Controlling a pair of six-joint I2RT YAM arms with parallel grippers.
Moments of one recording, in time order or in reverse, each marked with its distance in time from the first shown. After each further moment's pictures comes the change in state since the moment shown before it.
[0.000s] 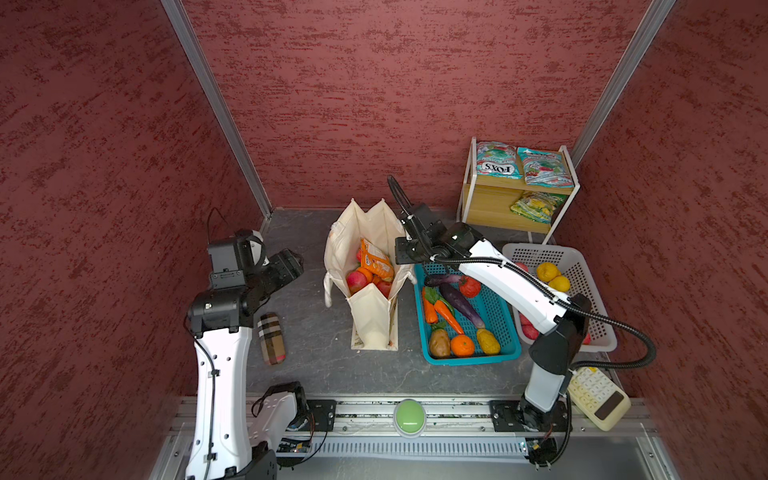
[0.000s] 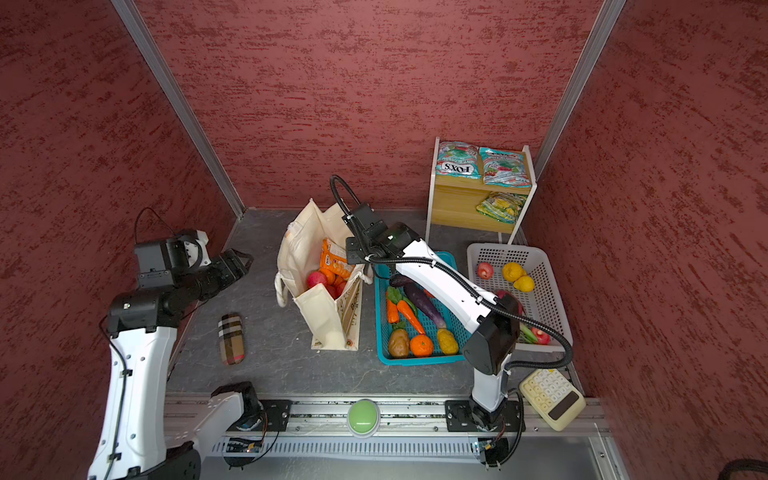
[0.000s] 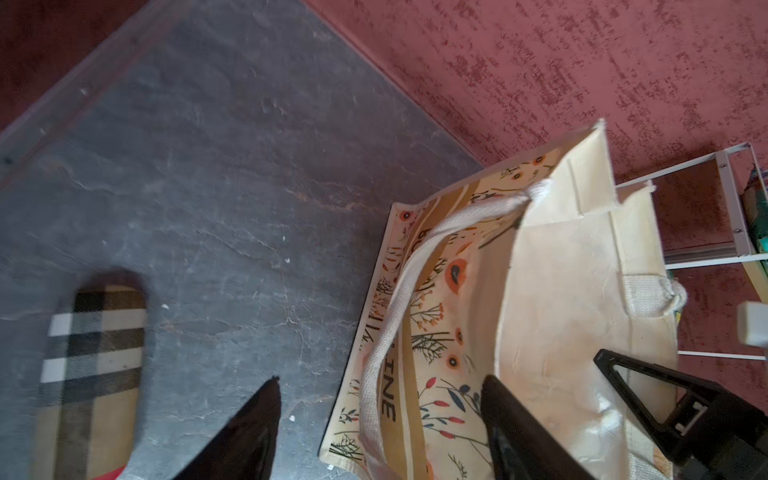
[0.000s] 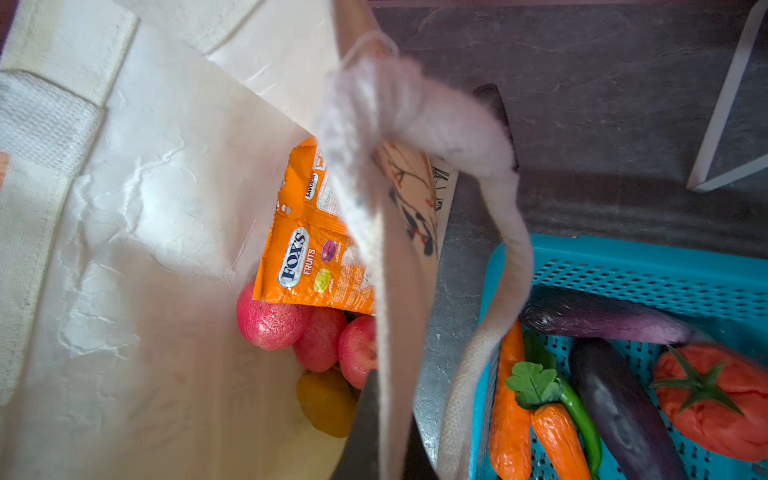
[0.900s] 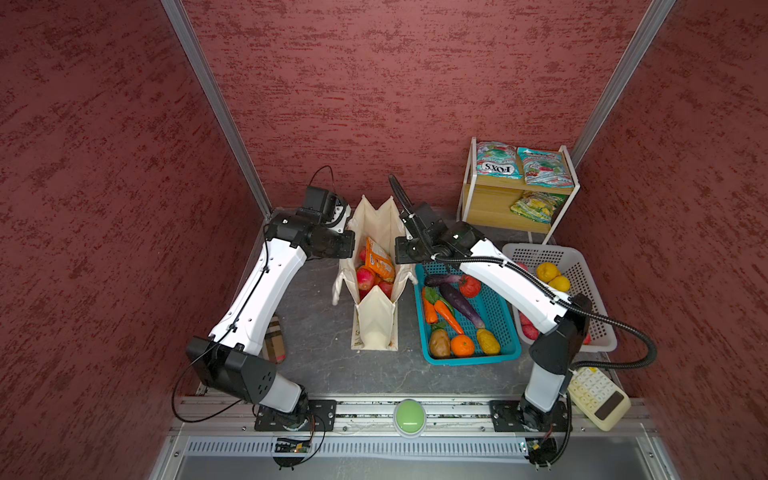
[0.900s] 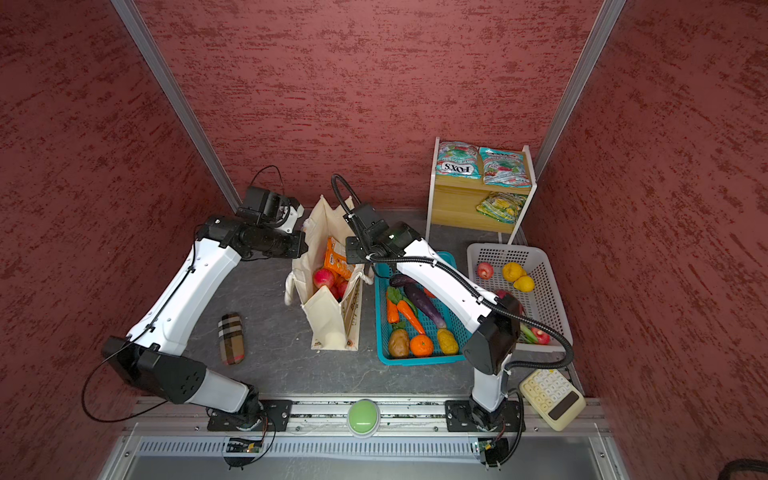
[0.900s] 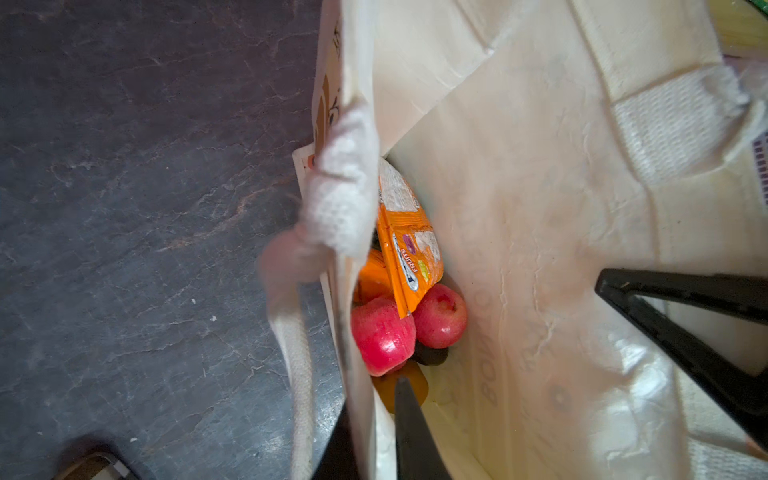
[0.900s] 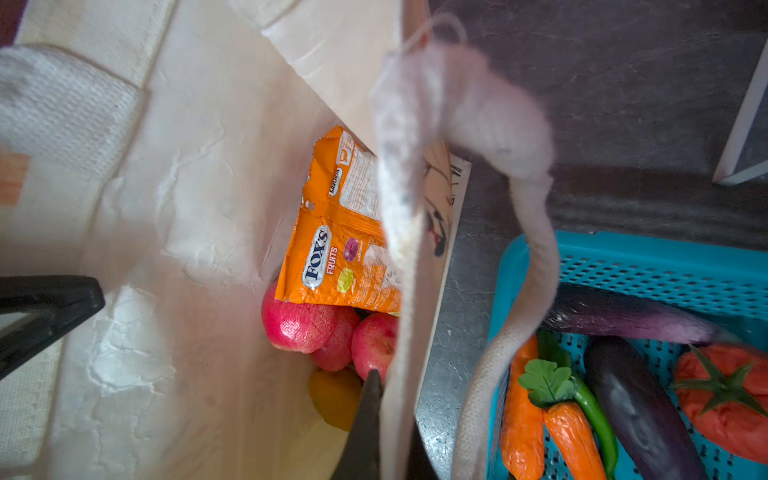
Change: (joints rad) left arm -0.541 0.562 0.518 -0.175 -0.207 0.349; right arm 0.007 0.000 0.006 0.002 -0.040 0.016
